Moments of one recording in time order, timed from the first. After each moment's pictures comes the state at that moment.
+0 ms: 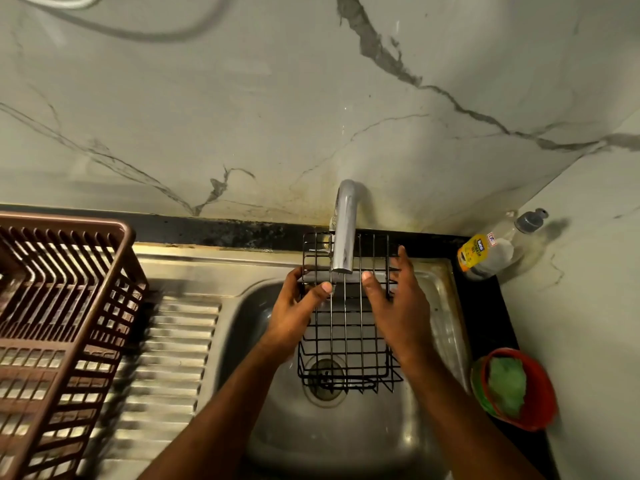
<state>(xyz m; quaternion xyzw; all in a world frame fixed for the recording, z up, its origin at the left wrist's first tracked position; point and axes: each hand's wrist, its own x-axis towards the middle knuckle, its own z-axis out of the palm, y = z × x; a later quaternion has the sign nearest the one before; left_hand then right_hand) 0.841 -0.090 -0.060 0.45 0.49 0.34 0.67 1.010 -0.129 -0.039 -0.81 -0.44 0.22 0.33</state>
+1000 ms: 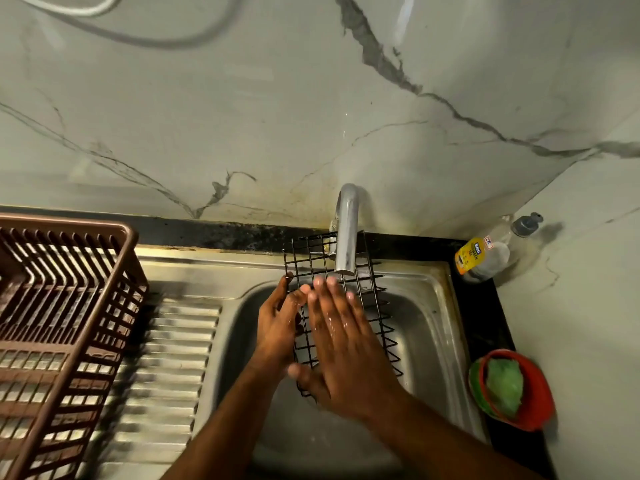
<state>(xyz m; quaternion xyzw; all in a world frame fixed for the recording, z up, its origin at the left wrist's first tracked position) 0.825 -0.105 -0.054 0.33 0.52 0.42 0.67 0.946 -0.177 -0.030 -0.61 -0.79 0.04 0.02</state>
